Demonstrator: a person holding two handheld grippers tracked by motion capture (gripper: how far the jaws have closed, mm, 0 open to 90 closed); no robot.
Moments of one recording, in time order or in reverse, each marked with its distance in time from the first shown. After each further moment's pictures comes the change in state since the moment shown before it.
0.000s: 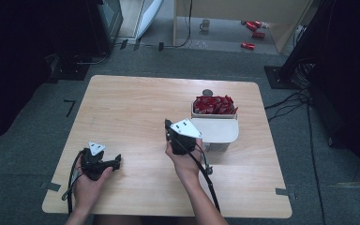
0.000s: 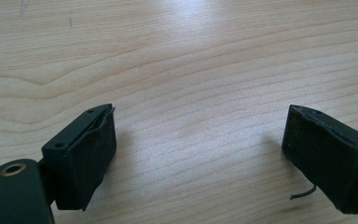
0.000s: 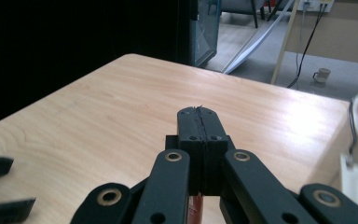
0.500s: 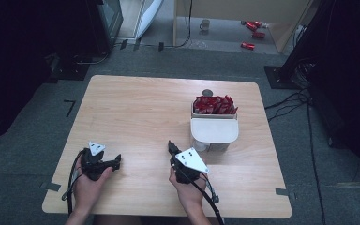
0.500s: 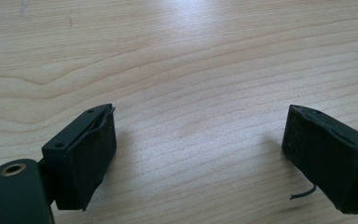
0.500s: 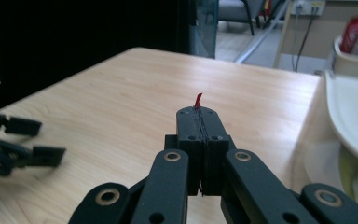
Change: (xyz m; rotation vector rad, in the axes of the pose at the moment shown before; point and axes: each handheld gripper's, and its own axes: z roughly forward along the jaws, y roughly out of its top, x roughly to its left) left arm 0.000 0.000 0.000 -0.003 0.001 -0.001; right arm 0.018 -0.055 -0.050 -0.054 -0.006 0.015
